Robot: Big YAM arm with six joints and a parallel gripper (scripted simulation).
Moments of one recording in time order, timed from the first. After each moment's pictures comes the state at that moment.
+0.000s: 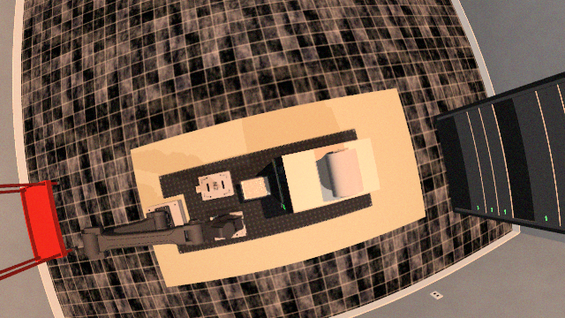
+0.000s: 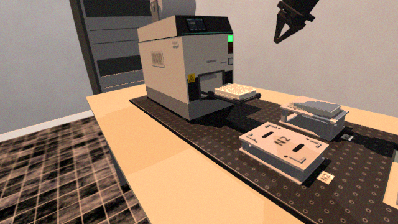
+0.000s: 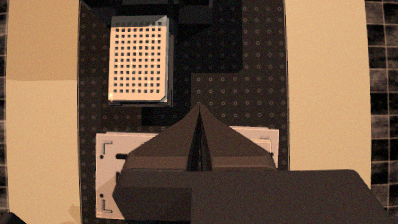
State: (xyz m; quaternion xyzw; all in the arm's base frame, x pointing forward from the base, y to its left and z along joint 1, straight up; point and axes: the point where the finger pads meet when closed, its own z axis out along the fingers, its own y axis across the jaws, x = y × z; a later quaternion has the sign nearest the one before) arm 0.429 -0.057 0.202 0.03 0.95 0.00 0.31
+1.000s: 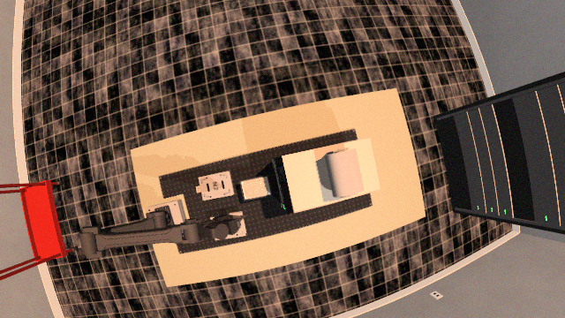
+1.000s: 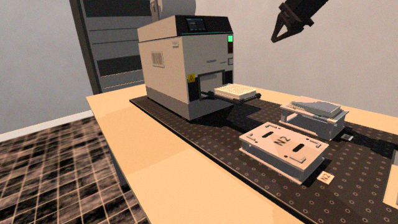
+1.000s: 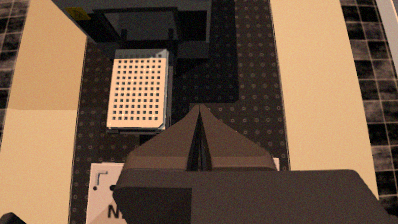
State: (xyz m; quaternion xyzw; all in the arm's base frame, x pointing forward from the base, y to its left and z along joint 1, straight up) arm 0.440 -0.060 0.204 0.03 0.92 -0.01 0.40
